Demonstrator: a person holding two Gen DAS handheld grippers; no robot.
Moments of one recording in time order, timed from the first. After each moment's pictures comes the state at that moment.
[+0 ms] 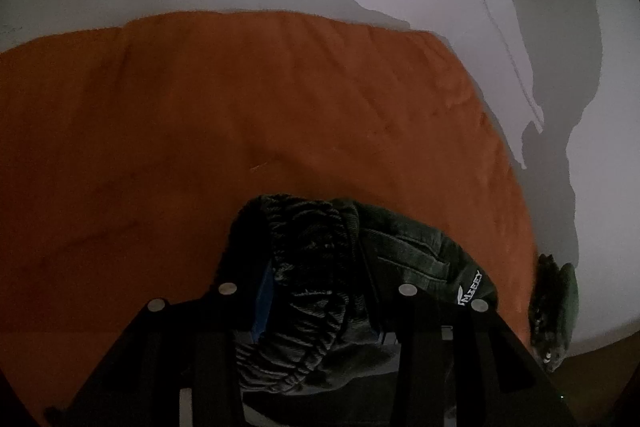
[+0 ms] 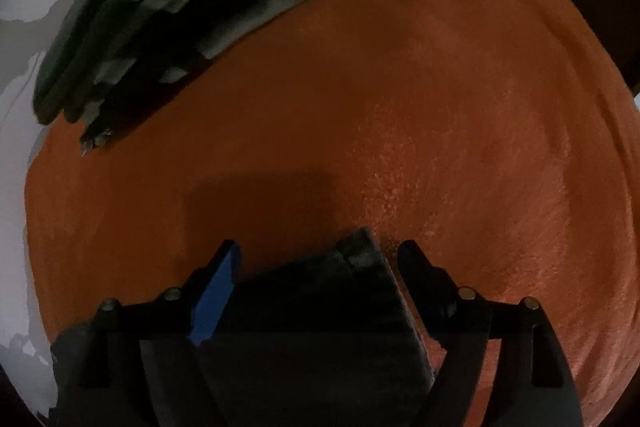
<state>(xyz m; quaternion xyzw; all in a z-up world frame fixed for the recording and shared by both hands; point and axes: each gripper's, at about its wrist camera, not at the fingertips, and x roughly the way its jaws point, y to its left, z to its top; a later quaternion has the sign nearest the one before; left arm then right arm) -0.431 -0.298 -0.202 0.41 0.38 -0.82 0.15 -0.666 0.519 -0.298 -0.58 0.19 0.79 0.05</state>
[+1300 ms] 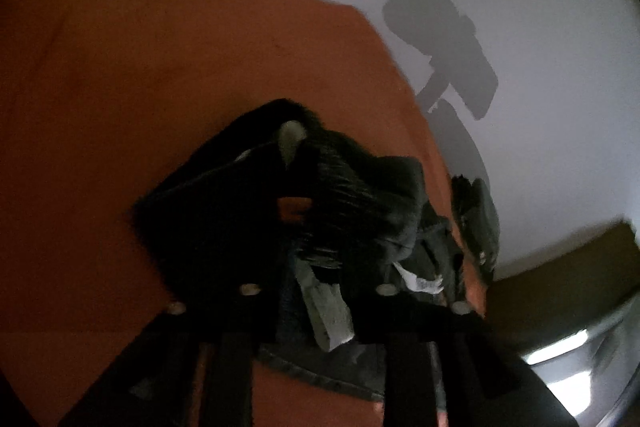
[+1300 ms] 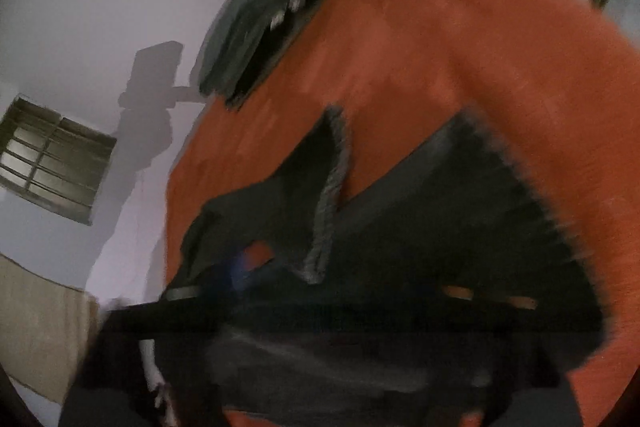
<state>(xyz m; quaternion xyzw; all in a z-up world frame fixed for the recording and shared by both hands) -0.133 -0.320 -0.208 0.39 0.44 -0.81 -0.03 -0.339 0.645 -0.273 -0.46 0.40 0.78 -0.13</state>
